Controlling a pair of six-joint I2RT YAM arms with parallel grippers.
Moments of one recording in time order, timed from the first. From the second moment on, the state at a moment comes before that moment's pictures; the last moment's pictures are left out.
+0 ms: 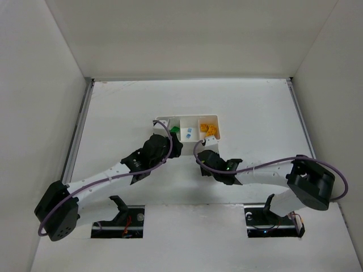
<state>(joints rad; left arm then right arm) -0.82 1.11 0.59 0.07 -0.28 -0.55 1.05 1.45 0.67 -0.12 0.53 0.60</state>
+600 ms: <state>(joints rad) -0.78 1.06 0.57 0.06 -0.26 -0.55 1.03 1.45 0.70 -0.17 0.54 0.59</state>
